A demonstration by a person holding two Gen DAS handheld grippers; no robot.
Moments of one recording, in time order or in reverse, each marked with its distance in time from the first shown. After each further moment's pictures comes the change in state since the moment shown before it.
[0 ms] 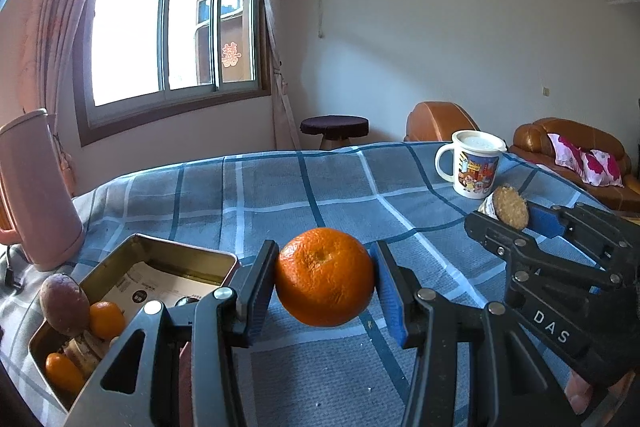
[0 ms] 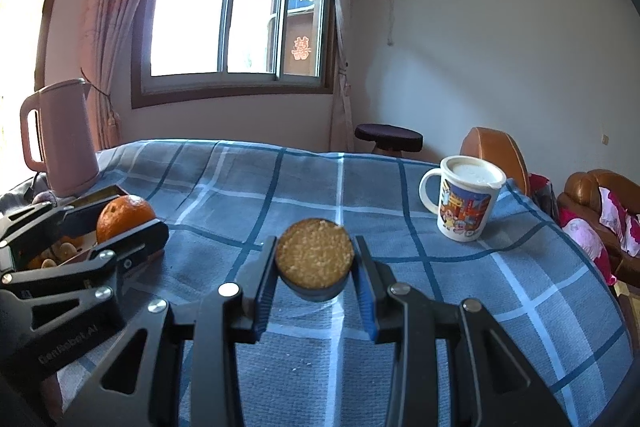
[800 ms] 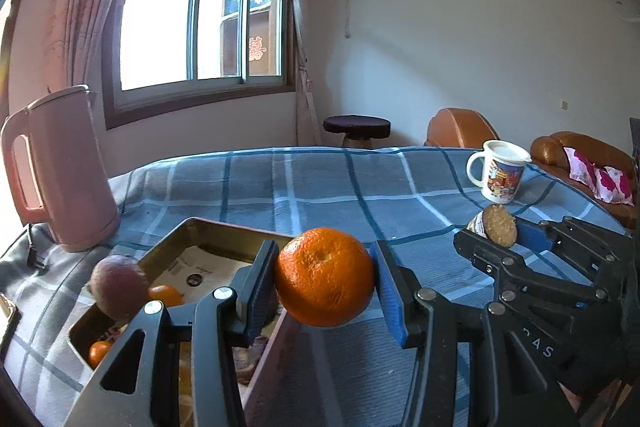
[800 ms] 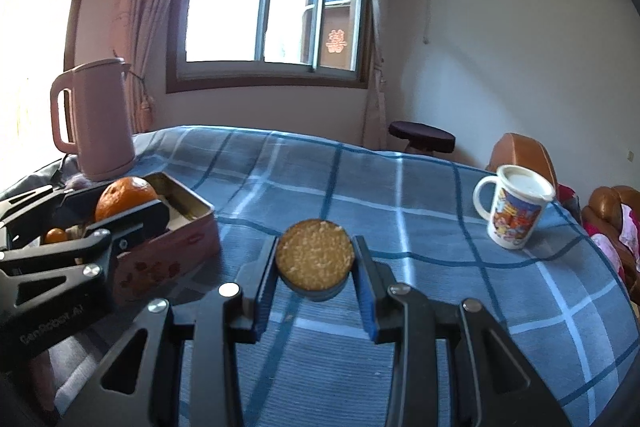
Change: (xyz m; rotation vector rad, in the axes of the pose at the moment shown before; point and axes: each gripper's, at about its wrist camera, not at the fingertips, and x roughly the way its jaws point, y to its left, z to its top) left arm -0.026 0.053 -0.008 -0.063 0.006 0.065; right arm 0.008 0.058 0.005 -0.064 0.029 0.110
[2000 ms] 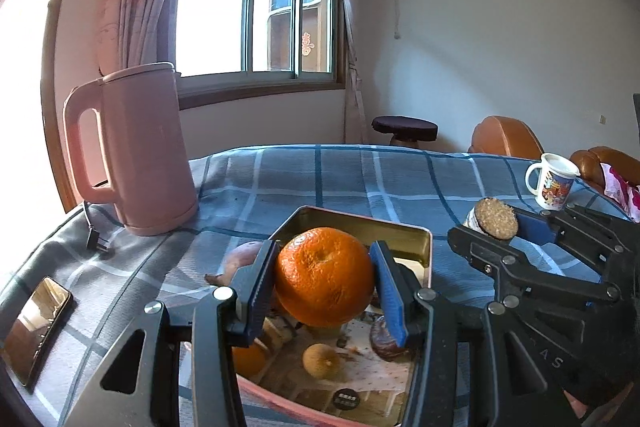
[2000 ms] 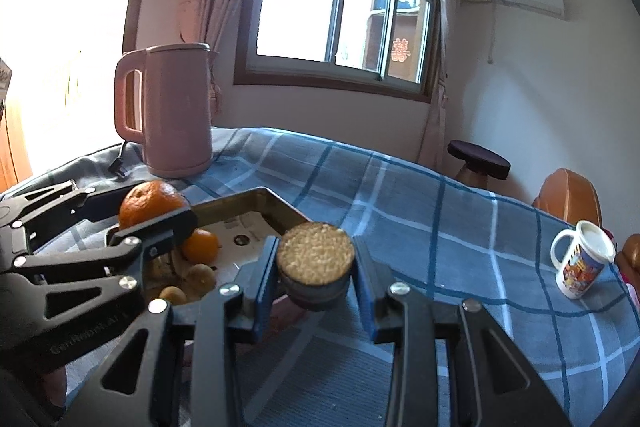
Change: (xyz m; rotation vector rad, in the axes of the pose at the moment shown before) left arm -0.029 0.085 -0.007 -0.067 0.008 0.140; right arm 0.014 0.099 0.031 -0.132 -0.009 0.172
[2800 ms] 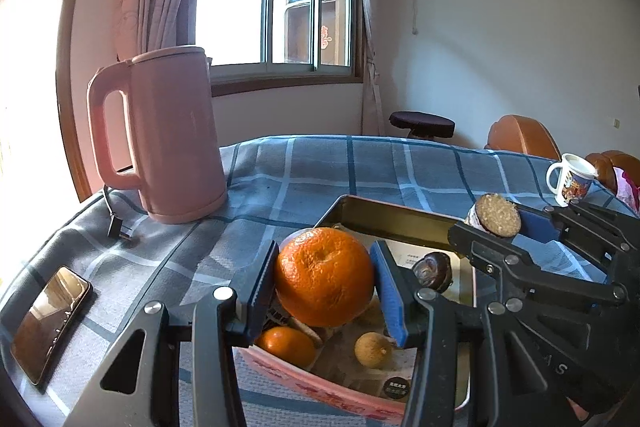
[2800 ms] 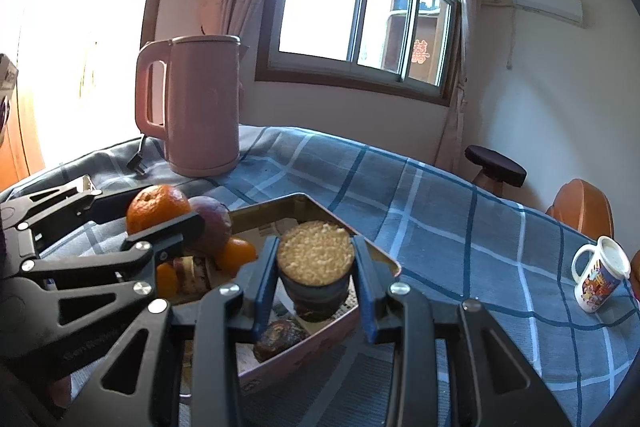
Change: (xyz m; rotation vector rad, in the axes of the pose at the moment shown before) left arm 0.002 0.032 -0.006 -0.029 0.026 0.053; right arm 0.012 0.032 0.008 -0.038 0.010 0.050
